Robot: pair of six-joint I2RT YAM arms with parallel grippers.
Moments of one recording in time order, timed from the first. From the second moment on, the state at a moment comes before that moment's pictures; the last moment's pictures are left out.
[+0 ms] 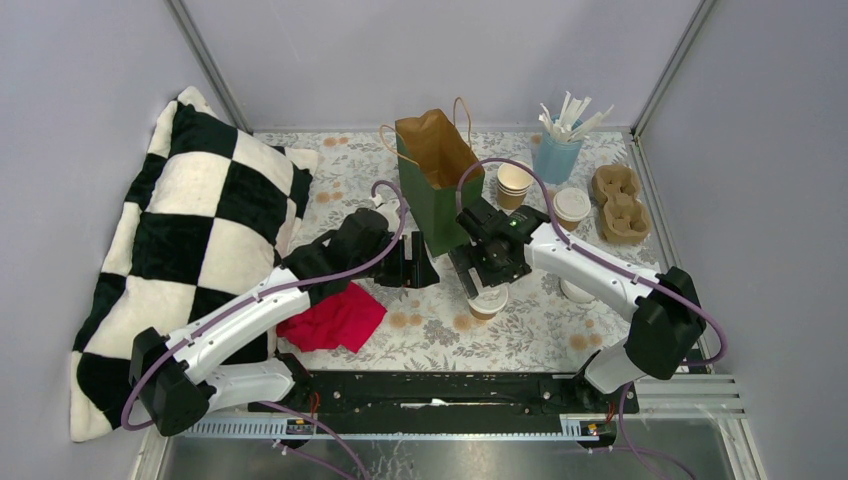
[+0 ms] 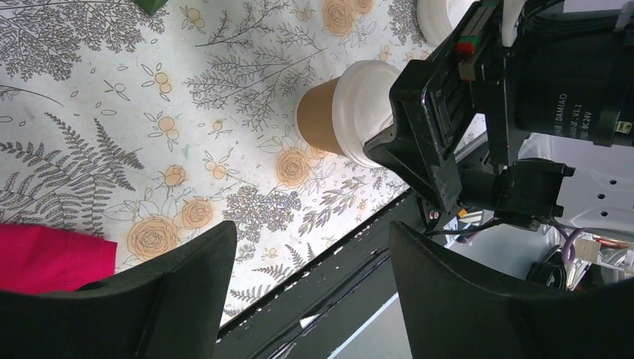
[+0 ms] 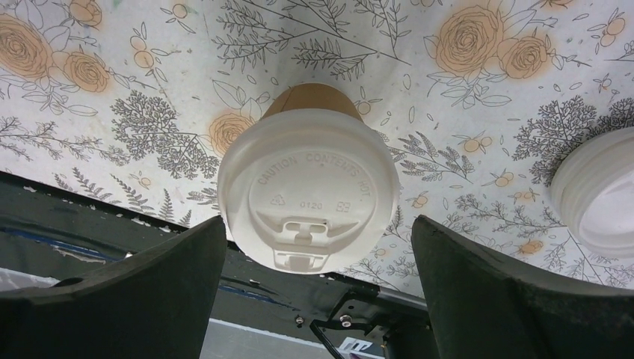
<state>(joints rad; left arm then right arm) -0.80 1.13 0.95 -0.51 0.17 -0.68 0.79 1.52 1.24 -1.04 0.09 0.37</state>
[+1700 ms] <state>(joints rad) -0.76 1.13 0.94 -0.52 0.18 -0.68 0.79 1.48 1.14 -0.92 0.12 0.45</state>
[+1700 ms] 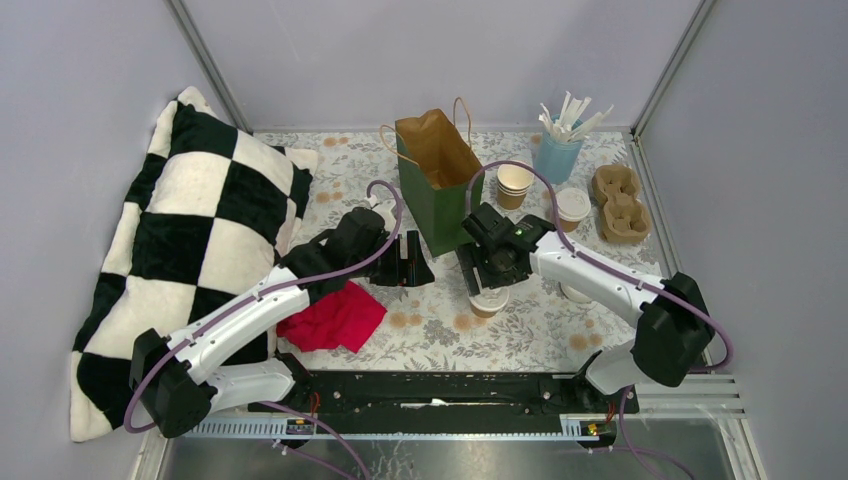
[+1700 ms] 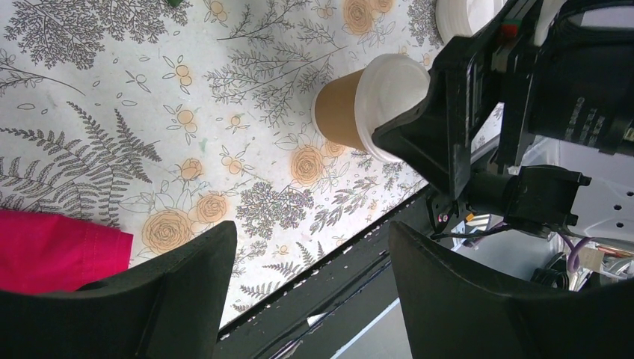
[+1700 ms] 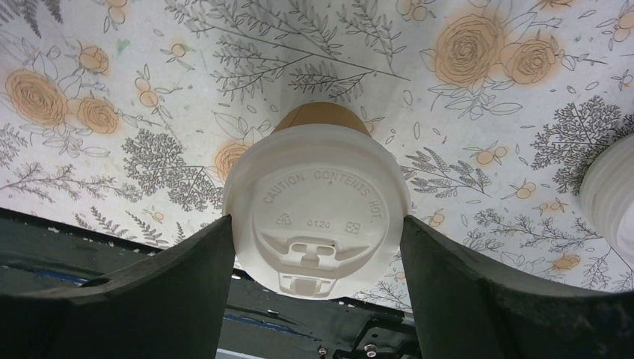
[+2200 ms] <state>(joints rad) -0.73 1.13 0.95 -0.54 0.19 -0.65 0.49 1.47 1.12 -0.87 0.13 0.42</state>
